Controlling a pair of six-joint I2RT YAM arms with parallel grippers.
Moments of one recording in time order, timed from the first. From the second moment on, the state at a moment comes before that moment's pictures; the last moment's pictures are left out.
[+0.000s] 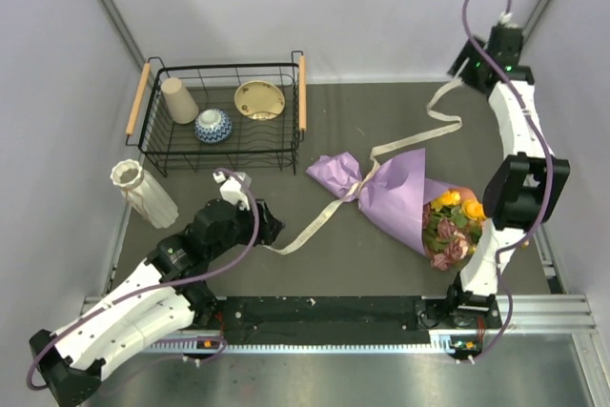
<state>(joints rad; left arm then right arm) -0.76 0.59 0.55 -0.48 -0.11 -0.62 -0.13 1.97 1.99 -0.52 0.02 0.40</state>
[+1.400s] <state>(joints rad) -0.76 2.09 1.45 -0.15 0.21 -0.48 0.26 1.28 0.62 -0.12 -0.19 0.55</state>
